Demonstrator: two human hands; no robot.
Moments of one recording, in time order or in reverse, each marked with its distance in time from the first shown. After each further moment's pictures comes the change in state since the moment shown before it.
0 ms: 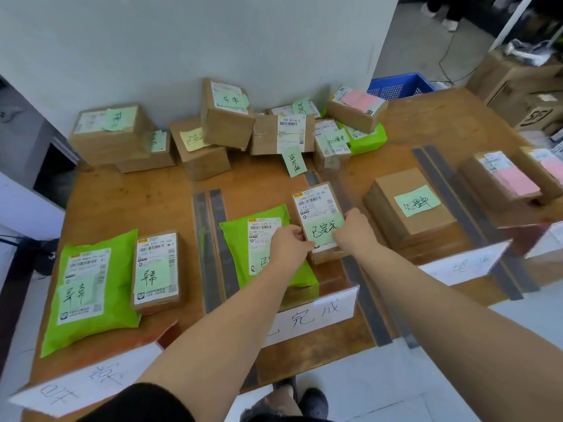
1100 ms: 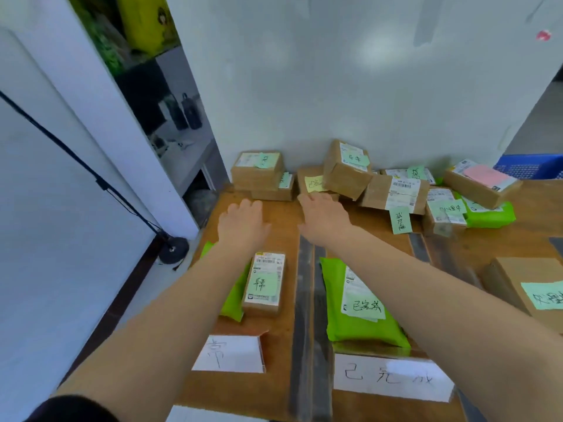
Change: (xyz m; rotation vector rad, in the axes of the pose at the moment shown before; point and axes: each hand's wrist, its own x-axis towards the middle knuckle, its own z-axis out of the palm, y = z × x) left_hand -0.061 0.007 -0.255 1.081 0.584 0.074; right_hand -0.097 -0.220 0.044 -0.548 0.018 -1.021
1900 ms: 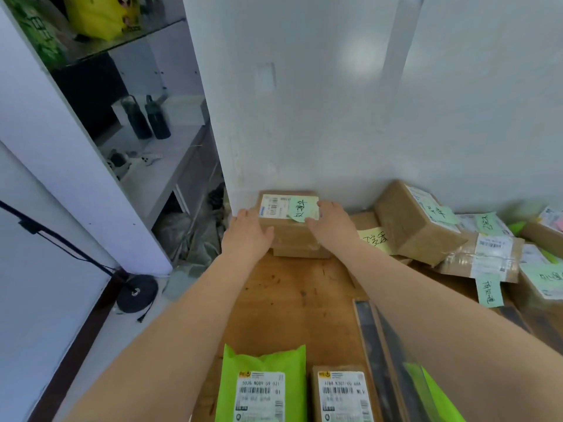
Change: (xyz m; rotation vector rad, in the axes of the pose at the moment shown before) left_hand 0.264 -0.133 0.084 -0.433 -0.027 0.011; right_hand 0.274 -0.037 0.070 0.393 0.070 0.428
